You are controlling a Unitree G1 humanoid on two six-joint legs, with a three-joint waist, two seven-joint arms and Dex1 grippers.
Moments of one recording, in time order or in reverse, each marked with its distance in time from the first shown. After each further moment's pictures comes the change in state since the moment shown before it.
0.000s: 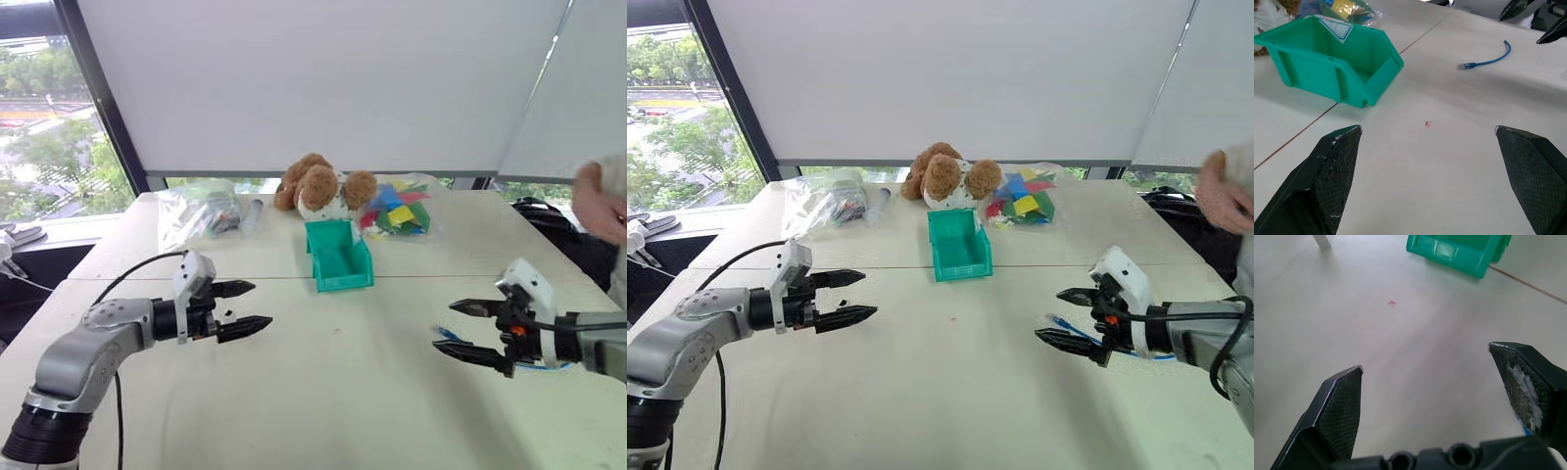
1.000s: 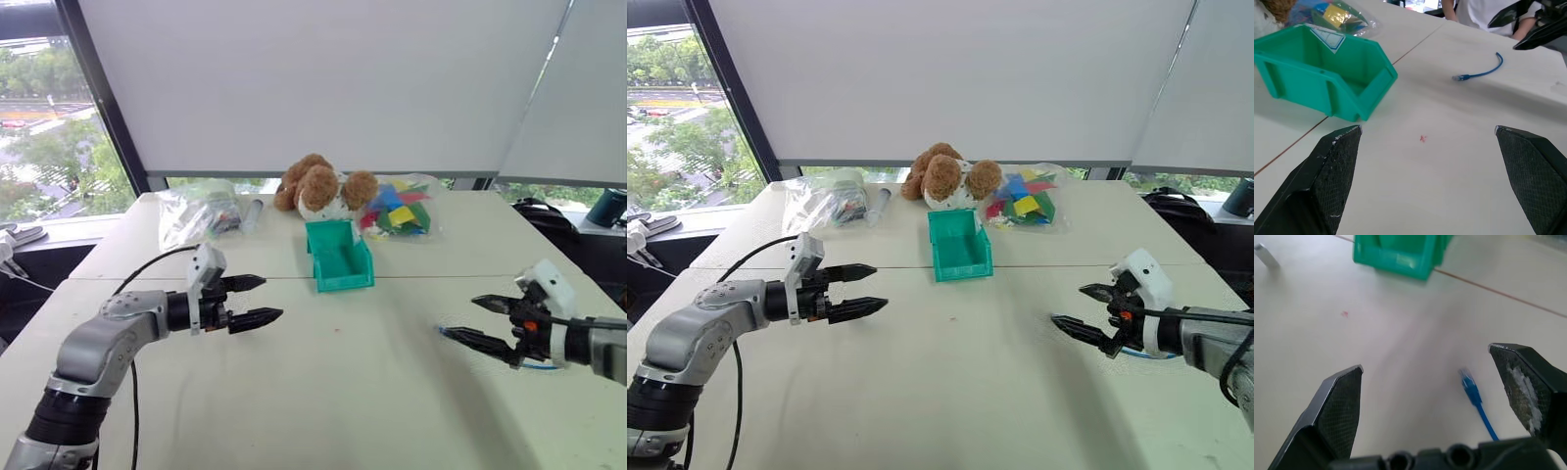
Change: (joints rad) left arm -0.070 -0.052 -0.048 0.047 0.003 0.018 0.005; right arm 0.007 0.033 0.011 0.141 -0.061 -0.074 -0.096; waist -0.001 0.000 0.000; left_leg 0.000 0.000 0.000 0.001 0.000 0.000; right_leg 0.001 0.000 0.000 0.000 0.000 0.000
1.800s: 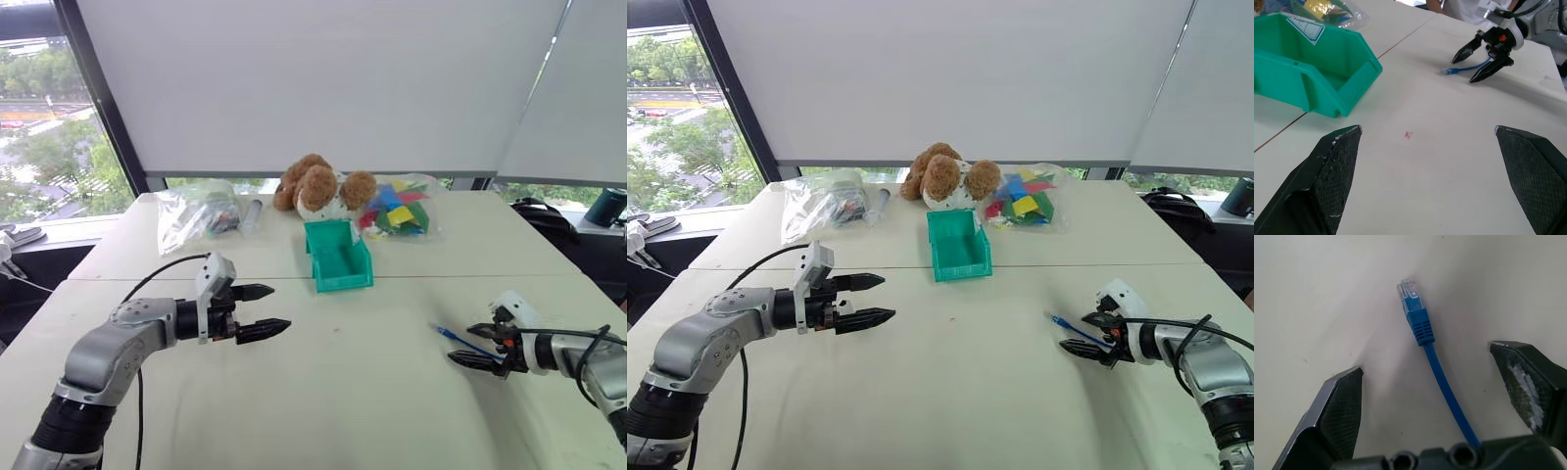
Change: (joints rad) left arm 0.024 -0.012 -0.028 -0.030 0.001 0.003 0.018; right arm -0.261 0.081 0.340 0.701 -0.330 -0.409 0.212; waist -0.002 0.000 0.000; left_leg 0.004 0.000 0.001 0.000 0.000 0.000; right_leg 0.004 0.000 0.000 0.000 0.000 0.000
